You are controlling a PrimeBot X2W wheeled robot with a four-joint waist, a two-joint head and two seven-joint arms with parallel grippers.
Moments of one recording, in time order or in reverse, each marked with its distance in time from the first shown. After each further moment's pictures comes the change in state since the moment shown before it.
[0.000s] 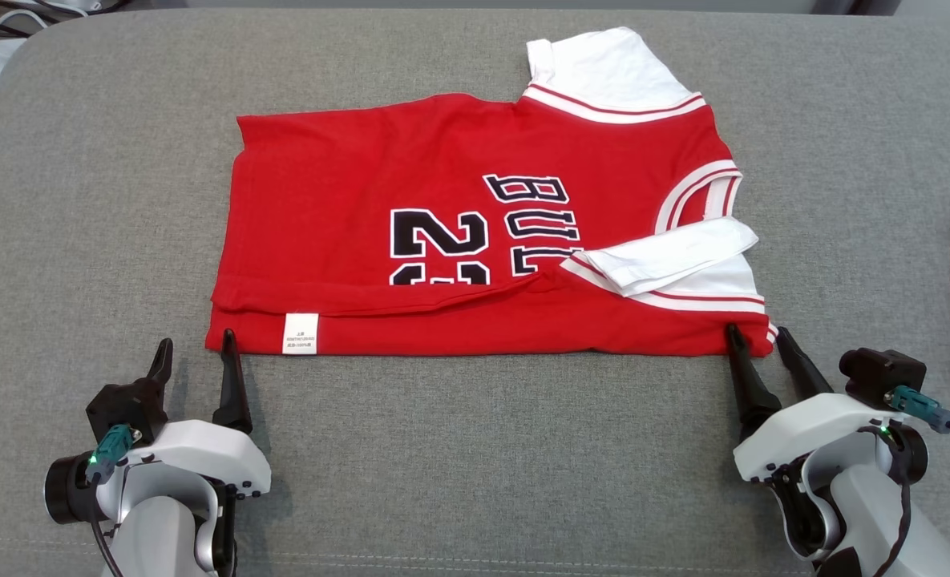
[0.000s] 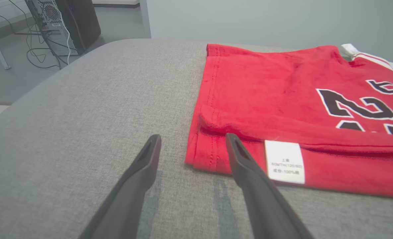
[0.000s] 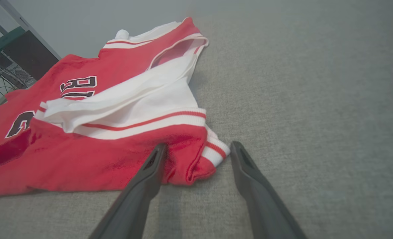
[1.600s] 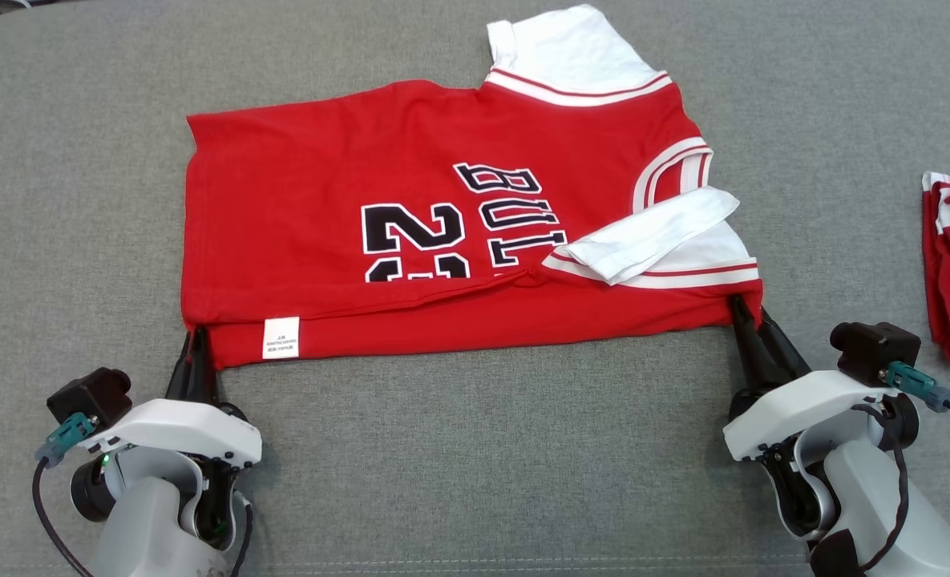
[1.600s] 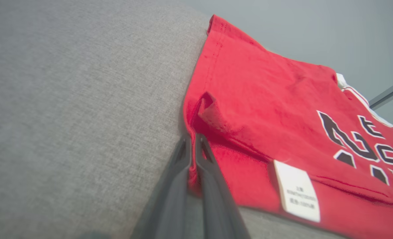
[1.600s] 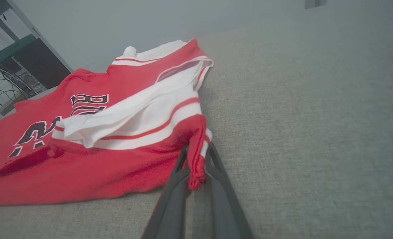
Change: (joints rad) left arm -0.144 0.004 0.037 0.260 -0.308 -0.142 -0.013; right arm -0.028 -0.007 0.028 -0.075 -0.006 0.000 0.001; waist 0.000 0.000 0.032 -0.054
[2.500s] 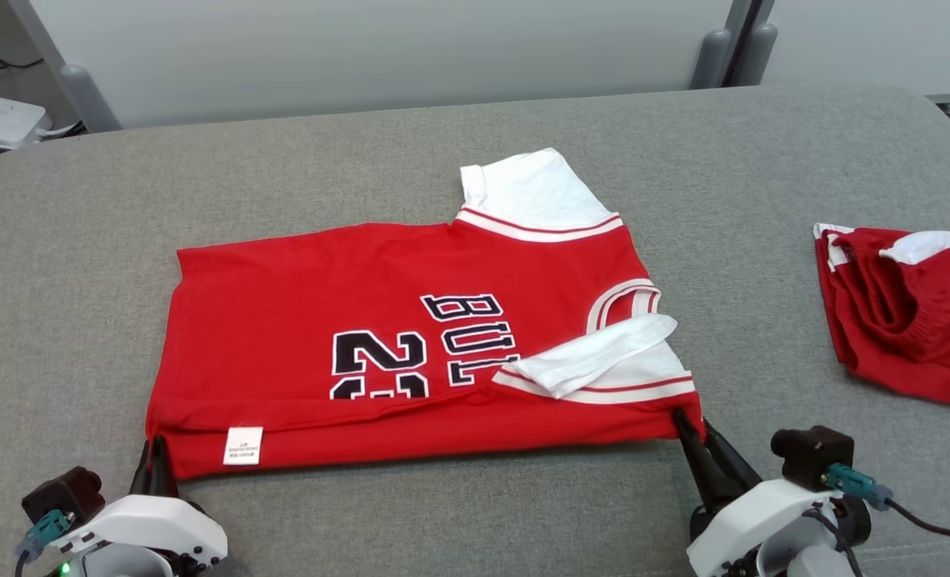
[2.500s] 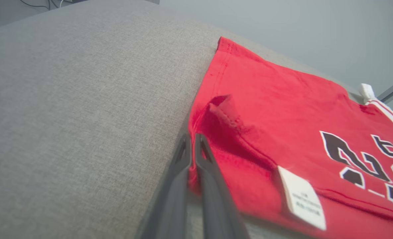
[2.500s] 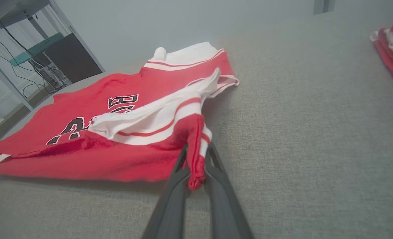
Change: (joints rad) left arm 0.163 -0.003 0.177 -0.008 0.170 0.043 0.008; right arm 0.193 -0.012 0.151 -0.086 0.030 0.000 0.000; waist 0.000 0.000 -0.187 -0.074
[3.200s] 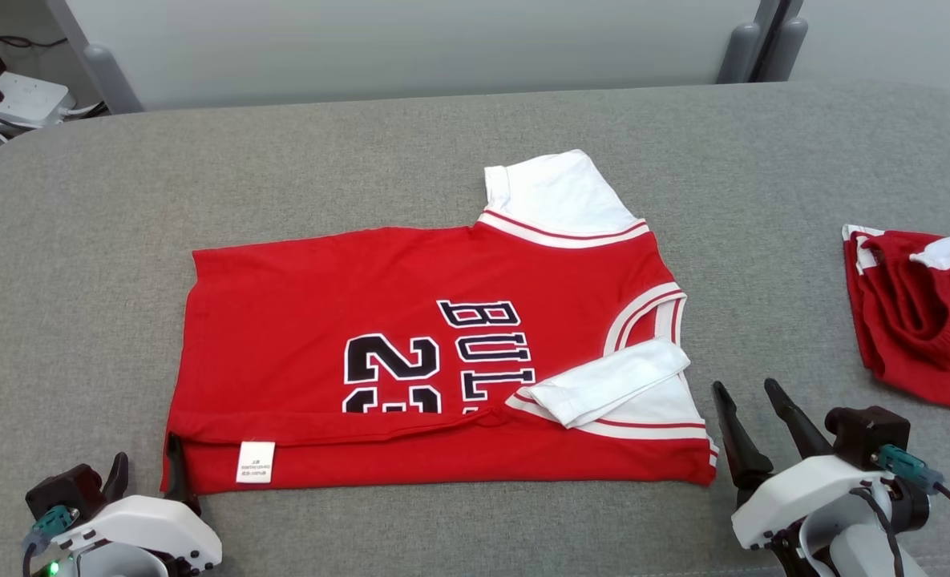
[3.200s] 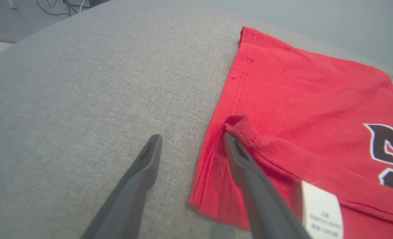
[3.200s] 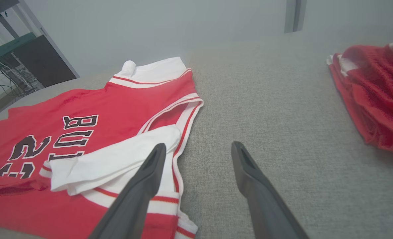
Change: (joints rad) left arm -0.002 0.010 0.015 0.027 0.099 0.017 0.000; right arm -0.007 -0.014 -0.134 0.026 -0.082 0.000 0.000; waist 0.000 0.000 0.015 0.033
